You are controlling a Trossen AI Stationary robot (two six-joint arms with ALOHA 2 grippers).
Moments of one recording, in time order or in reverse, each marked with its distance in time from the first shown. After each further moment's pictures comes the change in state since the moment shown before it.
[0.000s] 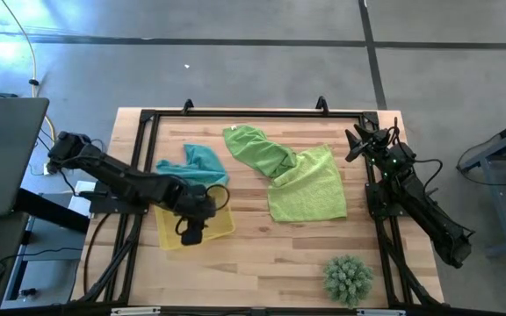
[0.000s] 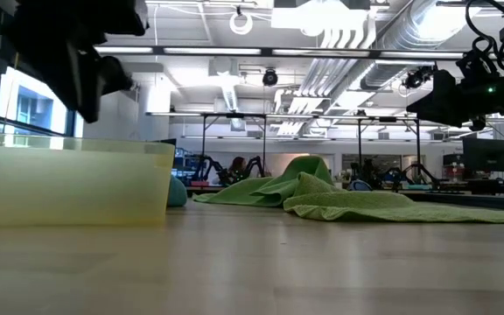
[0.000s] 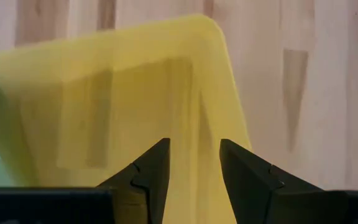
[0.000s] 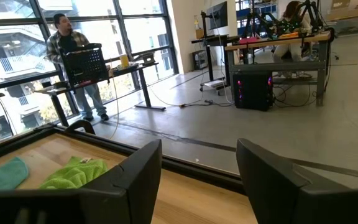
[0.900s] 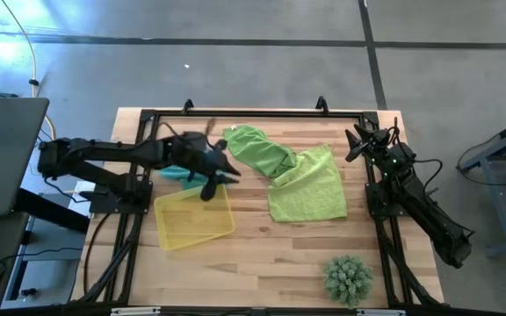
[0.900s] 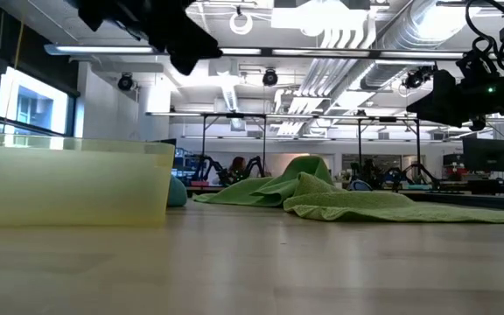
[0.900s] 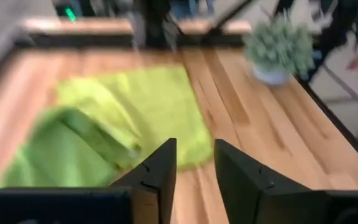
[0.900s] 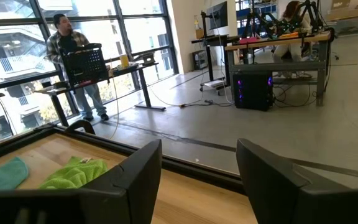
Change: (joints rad) left arm 0.492 -0.121 -0.076 0.615 0.288 0.508; right arm 0.000 0.000 0.000 0.000 0.000 0.000
